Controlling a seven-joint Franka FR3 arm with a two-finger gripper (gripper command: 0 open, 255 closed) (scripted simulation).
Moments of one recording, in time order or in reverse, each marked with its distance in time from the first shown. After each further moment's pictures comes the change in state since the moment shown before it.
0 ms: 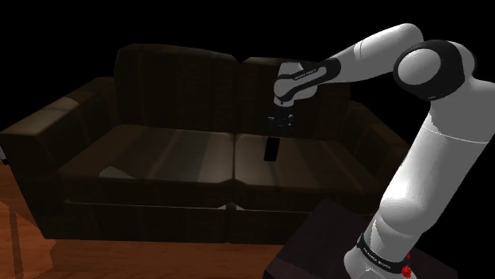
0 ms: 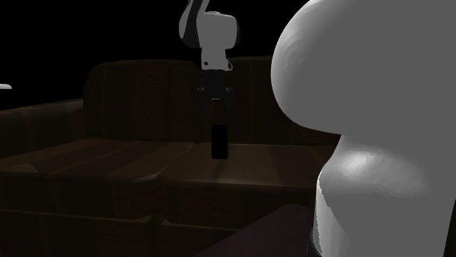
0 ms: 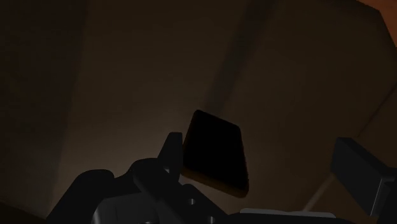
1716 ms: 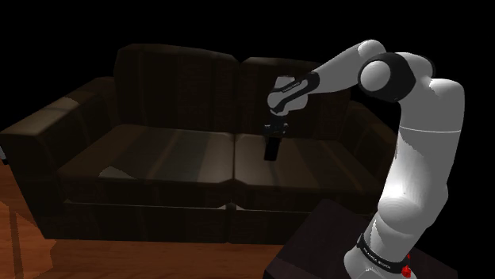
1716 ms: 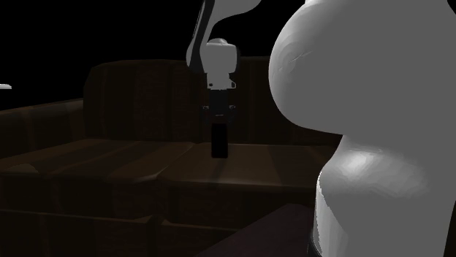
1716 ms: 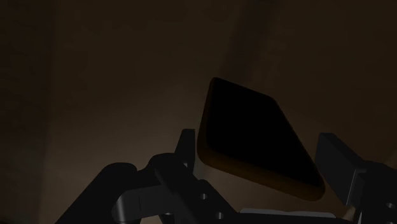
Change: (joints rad) arm -0.040 0.227 -0.025 0.121 0.045 0.122 -0.015
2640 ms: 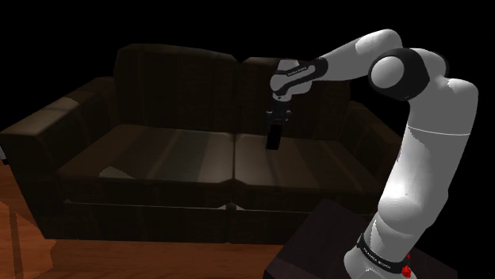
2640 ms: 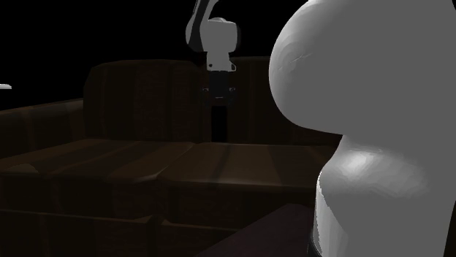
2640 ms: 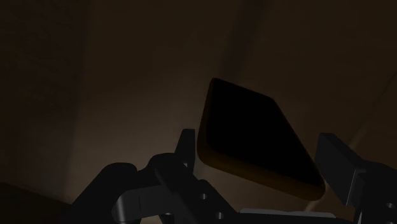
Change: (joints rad) arm 0.003 -0.075 -0.003 0.089 -0.012 -0.163 0.005
